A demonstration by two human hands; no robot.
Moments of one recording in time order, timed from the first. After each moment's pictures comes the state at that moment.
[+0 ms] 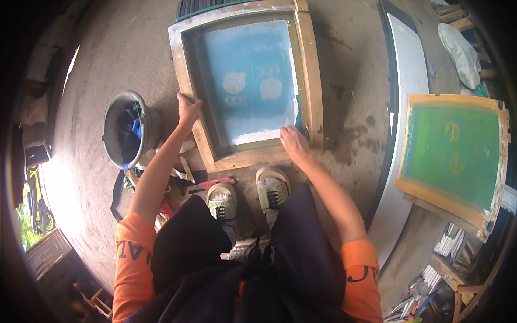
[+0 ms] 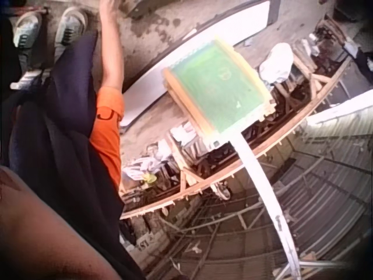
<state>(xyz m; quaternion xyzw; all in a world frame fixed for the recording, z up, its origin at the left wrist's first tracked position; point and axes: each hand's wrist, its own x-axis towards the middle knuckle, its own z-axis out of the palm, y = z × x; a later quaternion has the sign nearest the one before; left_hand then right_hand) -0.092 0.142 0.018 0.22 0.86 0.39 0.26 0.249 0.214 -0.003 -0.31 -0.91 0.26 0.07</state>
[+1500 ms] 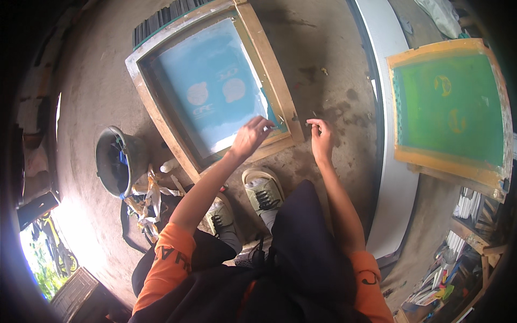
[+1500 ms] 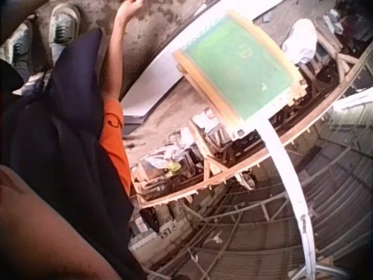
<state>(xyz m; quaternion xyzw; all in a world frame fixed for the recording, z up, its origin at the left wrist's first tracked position) 0.131 0.176 0.020 0.75 0.56 0.27 0.22 0.354 0.222 0.011 -0.62 -0.63 0.35 0.32</state>
